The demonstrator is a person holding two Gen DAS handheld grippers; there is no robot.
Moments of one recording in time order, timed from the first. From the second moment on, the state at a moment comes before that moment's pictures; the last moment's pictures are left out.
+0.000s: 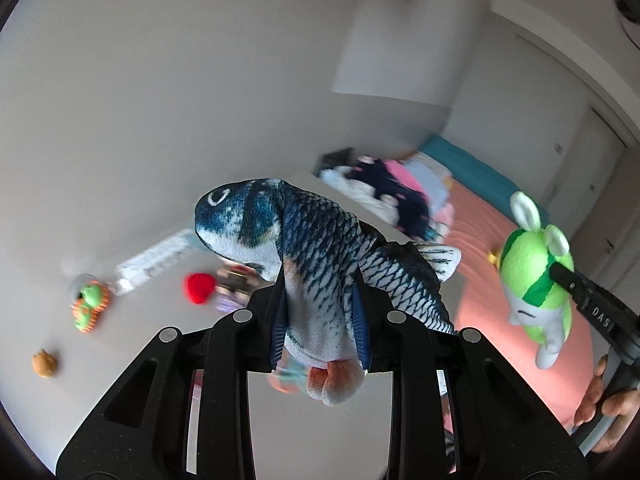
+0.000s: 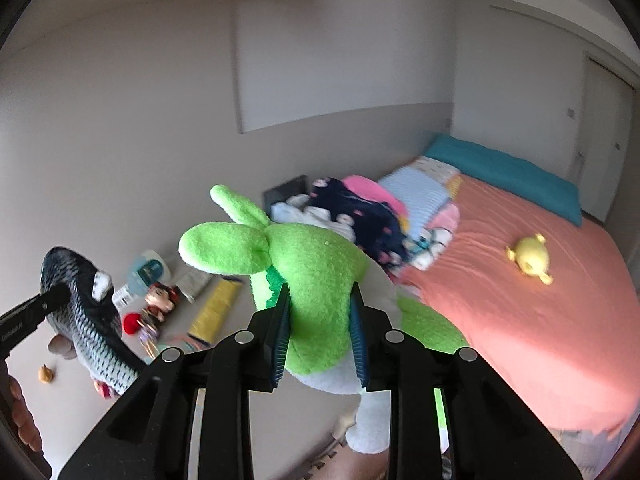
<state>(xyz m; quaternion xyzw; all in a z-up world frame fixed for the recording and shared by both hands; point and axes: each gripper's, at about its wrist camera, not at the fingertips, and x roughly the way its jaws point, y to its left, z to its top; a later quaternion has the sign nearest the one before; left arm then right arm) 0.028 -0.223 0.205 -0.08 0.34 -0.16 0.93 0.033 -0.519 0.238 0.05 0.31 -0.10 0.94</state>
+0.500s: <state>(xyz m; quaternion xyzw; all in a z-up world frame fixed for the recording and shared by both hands) -0.069 -0.453 0.126 0.07 0.38 -0.32 0.87 -0.127 -0.657 0.146 0.14 0.36 -0.24 0.89</state>
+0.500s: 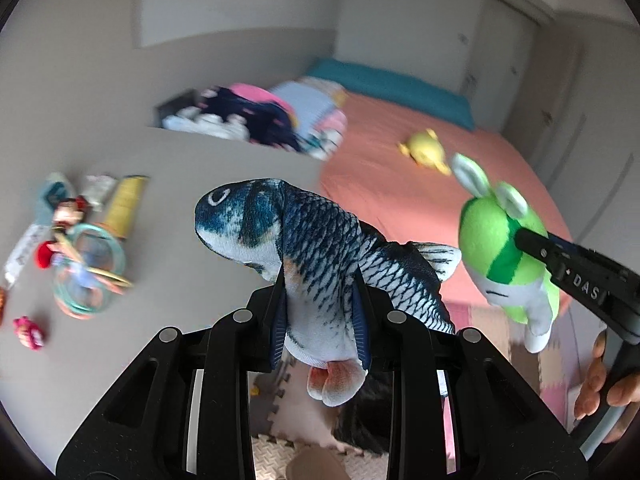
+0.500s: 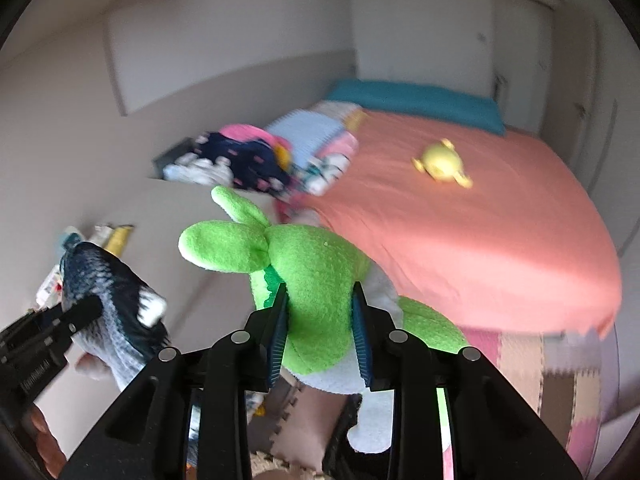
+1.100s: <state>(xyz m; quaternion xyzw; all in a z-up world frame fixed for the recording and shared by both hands) -0.172 -0.590 -0.019 0.22 0.45 -0.40 0.77 -0.228 -0.759 0.014 0.26 0.43 -0.31 0.81</state>
